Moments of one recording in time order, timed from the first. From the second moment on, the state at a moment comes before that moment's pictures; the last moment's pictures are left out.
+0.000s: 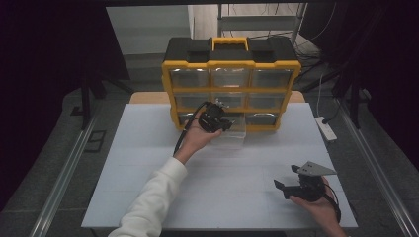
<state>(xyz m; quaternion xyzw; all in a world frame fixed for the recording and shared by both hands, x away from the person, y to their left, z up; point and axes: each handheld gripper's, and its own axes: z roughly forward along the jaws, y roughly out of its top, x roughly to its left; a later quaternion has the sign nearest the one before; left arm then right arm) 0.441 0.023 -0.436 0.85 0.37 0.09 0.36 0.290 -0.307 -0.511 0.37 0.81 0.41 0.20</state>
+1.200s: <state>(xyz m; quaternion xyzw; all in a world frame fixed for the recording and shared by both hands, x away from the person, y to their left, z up) 0.363 0.081 -0.421 0.81 0.32 0.14 0.47 0.293 -0.303 -0.513 0.37 0.82 0.40 0.19</state>
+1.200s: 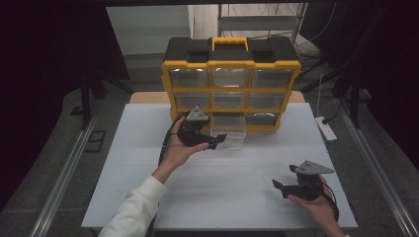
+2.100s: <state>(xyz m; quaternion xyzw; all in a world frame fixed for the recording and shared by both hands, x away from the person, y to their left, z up) 0.266 0.190 -0.509 0.78 0.43 0.16 0.43 0.294 -0.304 -0.514 0.37 0.81 0.41 0.19</state>
